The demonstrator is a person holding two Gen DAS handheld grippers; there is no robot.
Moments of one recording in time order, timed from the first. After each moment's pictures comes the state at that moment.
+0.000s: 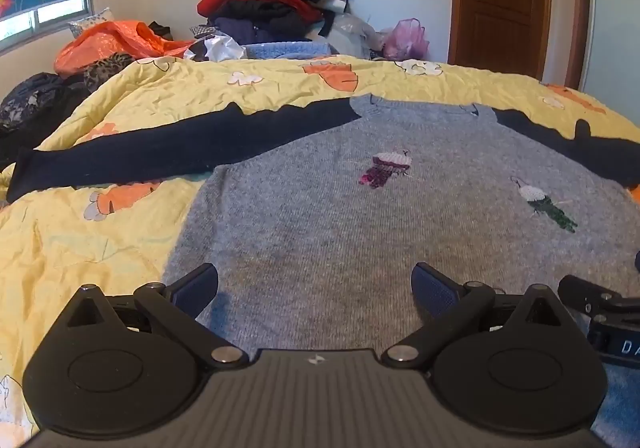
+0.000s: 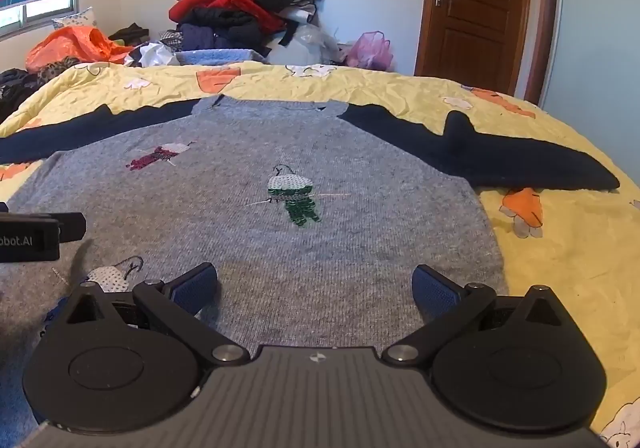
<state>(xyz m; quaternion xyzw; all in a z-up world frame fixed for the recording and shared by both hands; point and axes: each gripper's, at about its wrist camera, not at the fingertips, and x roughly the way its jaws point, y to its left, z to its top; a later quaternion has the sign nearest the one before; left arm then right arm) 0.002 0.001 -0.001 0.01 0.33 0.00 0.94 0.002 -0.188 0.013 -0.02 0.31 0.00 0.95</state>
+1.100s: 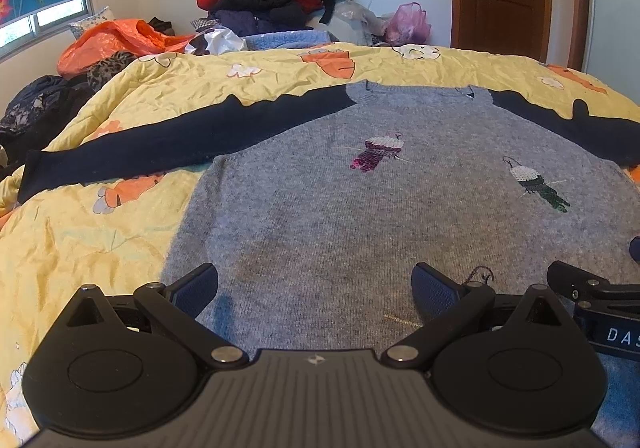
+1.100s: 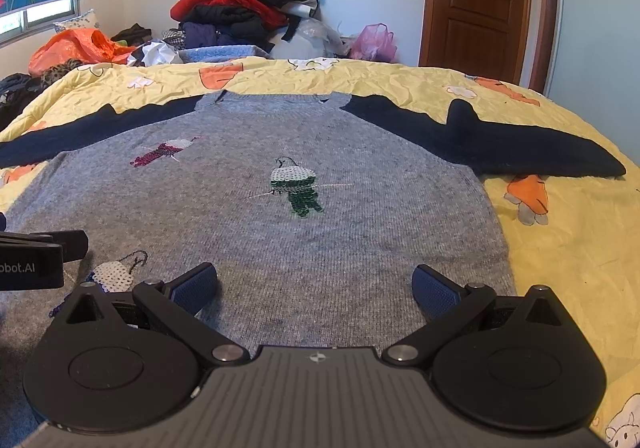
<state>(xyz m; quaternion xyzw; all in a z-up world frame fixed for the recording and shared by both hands) -0.014 -0.015 0.003 0.04 0.34 0.02 0.94 0.000 -0.193 0.011 0.00 0.31 0.01 0.95</state>
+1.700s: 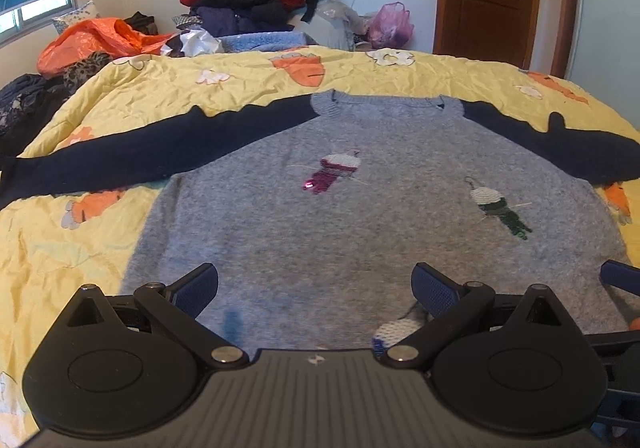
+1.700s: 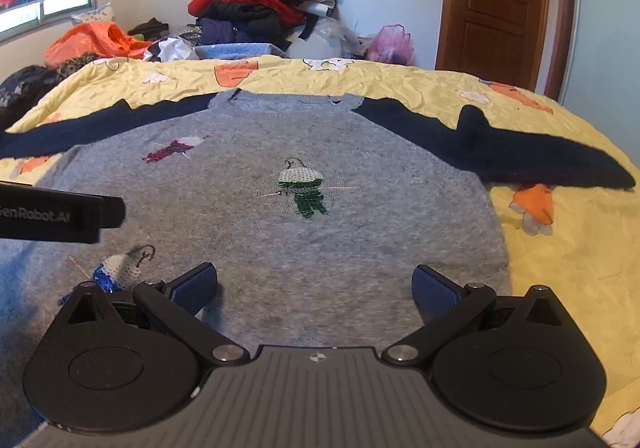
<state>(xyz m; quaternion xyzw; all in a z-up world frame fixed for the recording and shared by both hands) -0.001 -0.044 0.018 0.02 0.35 -0.01 0.94 -0.003 -0.199 0.017 -0.02 0.32 0.04 0.95</state>
